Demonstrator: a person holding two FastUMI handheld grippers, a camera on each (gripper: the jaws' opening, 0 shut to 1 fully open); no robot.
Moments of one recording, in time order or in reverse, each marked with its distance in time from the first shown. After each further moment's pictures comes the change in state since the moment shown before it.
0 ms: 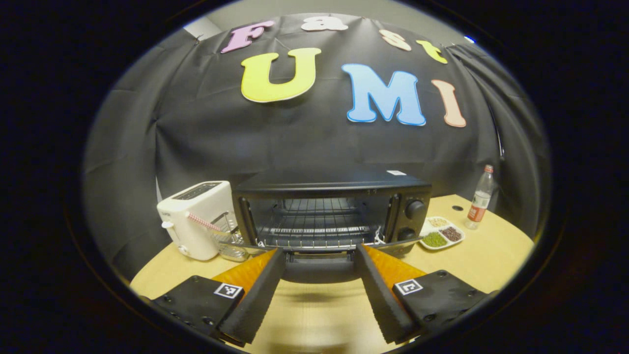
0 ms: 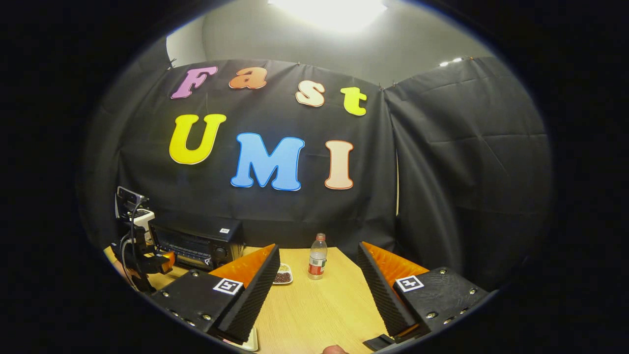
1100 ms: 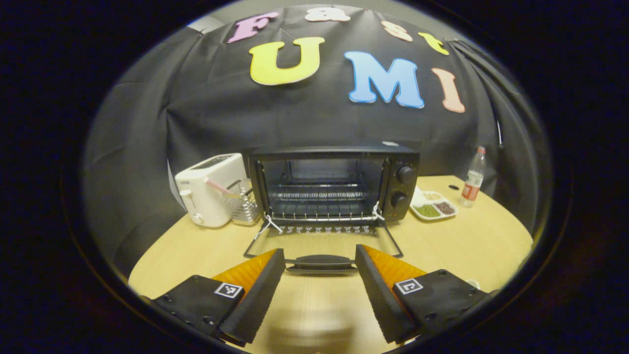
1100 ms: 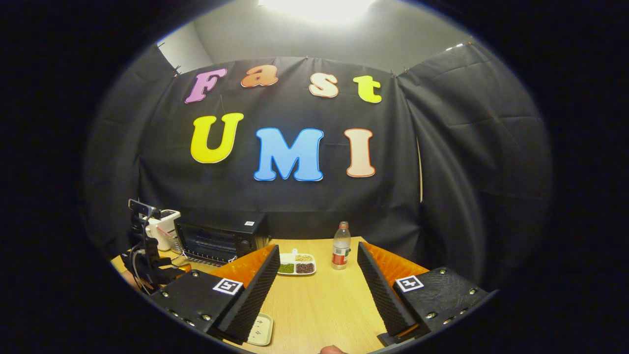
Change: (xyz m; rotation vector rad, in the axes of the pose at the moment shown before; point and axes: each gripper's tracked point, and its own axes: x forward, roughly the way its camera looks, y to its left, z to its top) left arm -0.083 0.004 -0.016 -0.048 0.063 0.027; right arm -0.007 0.030 -0.025 0.081 0.085 0.204
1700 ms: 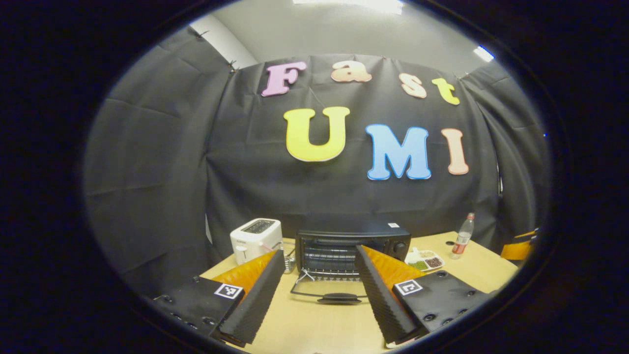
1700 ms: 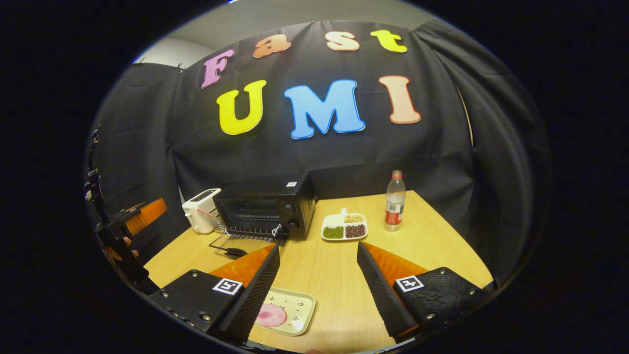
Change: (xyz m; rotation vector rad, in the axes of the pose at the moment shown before) left arm -0.151 0.054 0.127 -0.040 -0.310 0.115; right arm 0.031 0.050 -0.082 0.130 0.322 0.275
